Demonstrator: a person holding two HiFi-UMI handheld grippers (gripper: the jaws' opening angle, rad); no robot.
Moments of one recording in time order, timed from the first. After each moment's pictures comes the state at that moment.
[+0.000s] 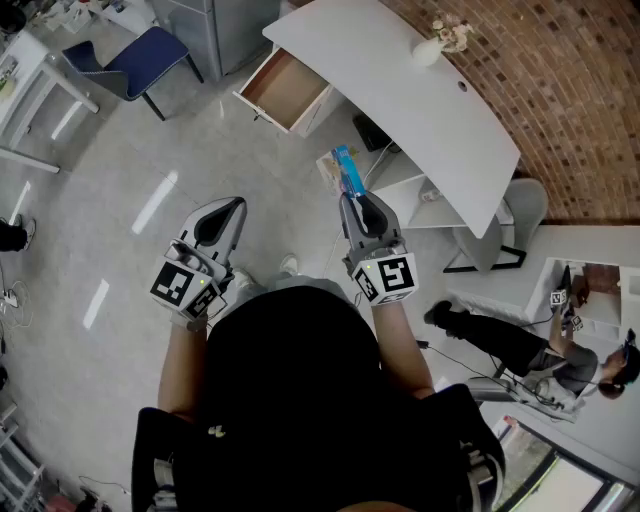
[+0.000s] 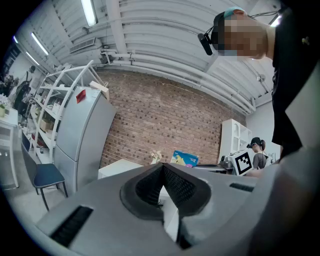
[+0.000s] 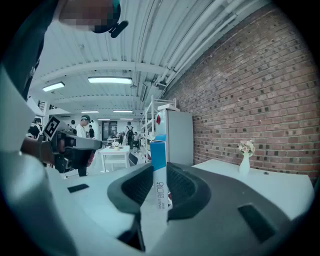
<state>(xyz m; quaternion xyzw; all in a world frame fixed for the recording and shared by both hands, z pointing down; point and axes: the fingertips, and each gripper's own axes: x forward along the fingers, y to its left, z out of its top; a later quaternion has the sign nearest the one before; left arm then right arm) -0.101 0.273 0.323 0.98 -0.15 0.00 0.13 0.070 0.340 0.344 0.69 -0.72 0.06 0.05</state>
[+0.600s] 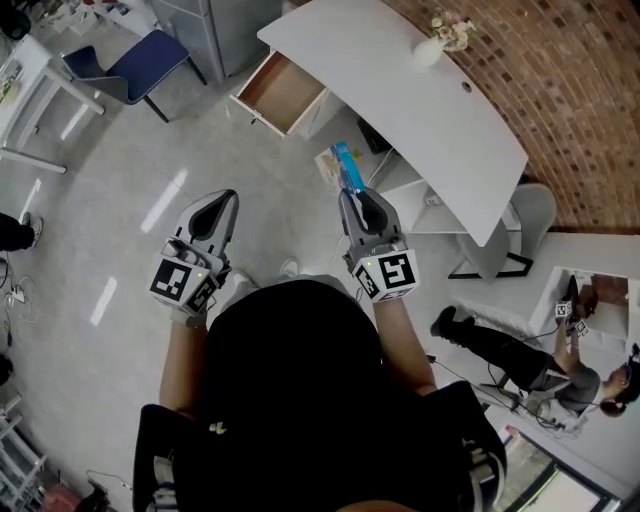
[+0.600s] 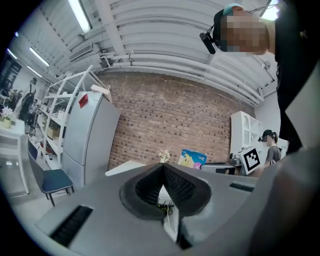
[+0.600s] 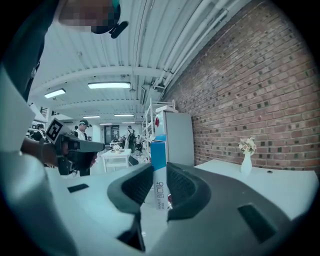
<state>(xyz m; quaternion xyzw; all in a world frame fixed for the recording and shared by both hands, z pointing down) -0.053 0.262 0.326 0.97 -0.20 0.02 0.11 0.125 0.338 0.349 0.68 -0.73 0.06 0.03</state>
